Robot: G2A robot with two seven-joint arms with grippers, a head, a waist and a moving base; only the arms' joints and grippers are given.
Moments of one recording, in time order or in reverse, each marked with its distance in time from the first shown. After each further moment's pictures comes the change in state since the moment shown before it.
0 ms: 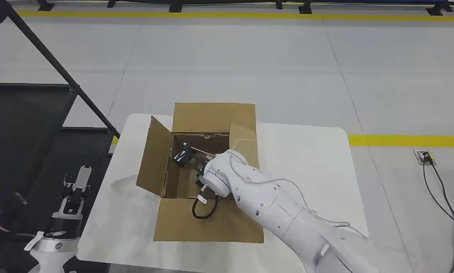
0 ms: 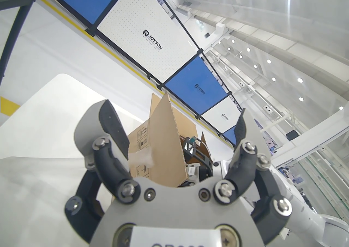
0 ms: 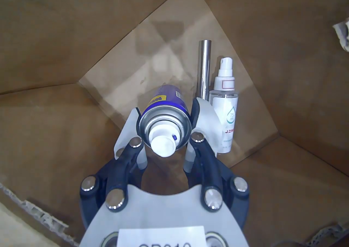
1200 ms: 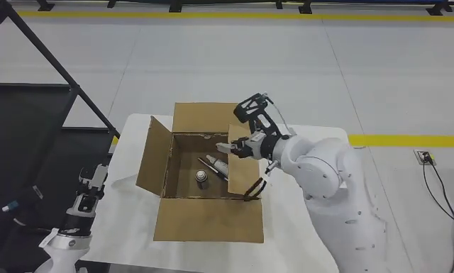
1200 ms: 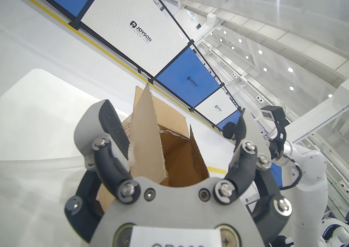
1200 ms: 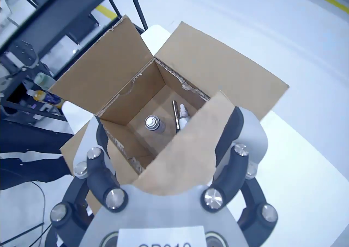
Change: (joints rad) left arm -0.024 -0.006 0.069 -0.039 0.041 0.005 -0.027; right arm -0.504 0.257 0.912 -1.075 -0.053 -0.133 0.267
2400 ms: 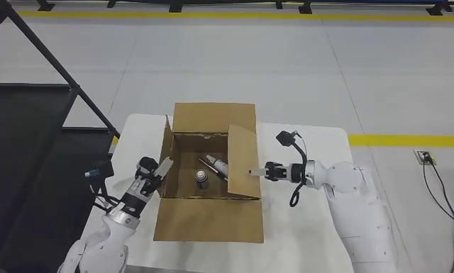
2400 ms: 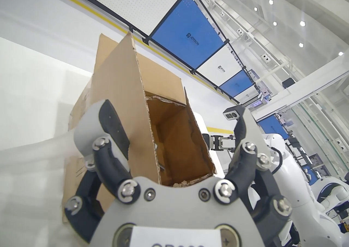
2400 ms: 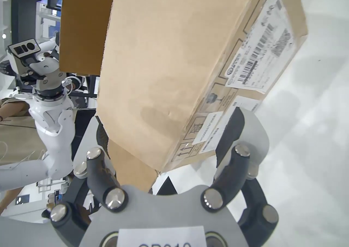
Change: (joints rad) left arm -0.195 -0.003 0.276 0.069 0.186 0.139 -0.122; right arm -0.003 0.057 0.157 0.593 0.517 -0.155 0.144
